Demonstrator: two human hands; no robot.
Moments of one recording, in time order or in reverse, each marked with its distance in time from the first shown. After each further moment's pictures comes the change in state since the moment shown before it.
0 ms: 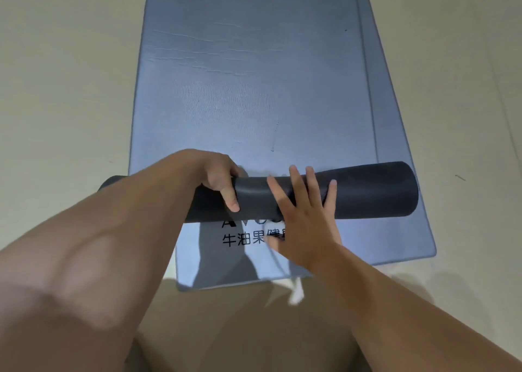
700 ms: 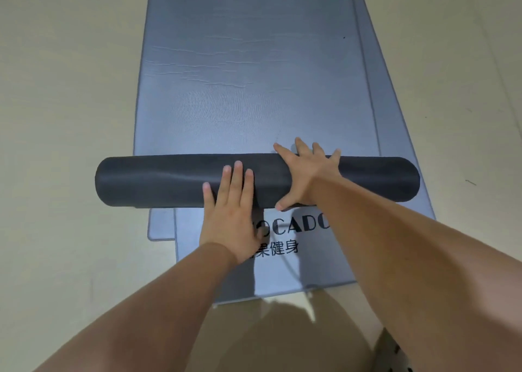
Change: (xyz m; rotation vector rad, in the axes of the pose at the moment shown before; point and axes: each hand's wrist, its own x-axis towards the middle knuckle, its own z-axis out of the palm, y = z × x) left_hand 0.018 -0.004 0.118 0.403 0.830 0.053; right_hand 0.110 0.036 -0.058 0.036 -0.349 0.135
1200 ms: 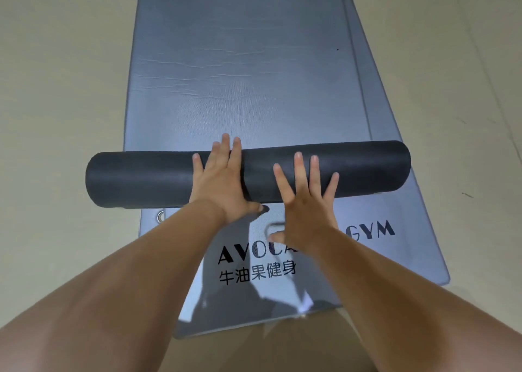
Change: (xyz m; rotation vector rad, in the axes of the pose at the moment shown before) left_hand 0.091 -0.018 -0.047 -0.039 -0.023 -0.061; right_hand -0.013 -0.005 0.056 -0.086 0.281 -0.002
